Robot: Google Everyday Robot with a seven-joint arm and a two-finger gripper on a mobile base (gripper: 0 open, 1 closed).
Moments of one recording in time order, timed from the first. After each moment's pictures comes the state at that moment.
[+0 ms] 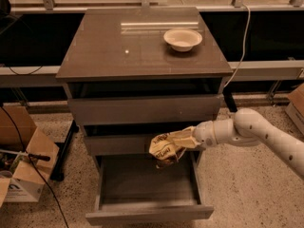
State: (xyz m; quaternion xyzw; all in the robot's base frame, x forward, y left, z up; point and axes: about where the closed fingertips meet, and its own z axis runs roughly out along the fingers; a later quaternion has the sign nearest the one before) arm 0.599 -0.115 0.584 -0.47 0.71 0.37 0.37
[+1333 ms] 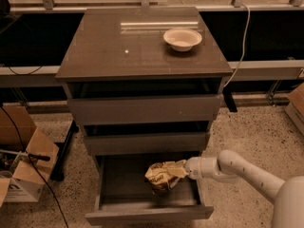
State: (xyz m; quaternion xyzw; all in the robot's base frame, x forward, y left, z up) arm 0.585 -0.108 0.380 -0.34 0.77 0.41 0.33
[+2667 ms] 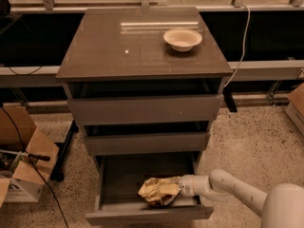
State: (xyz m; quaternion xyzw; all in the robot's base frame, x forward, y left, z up) arm 0.546 -0.077 0.294 -0.26 0.80 0.47 0.29
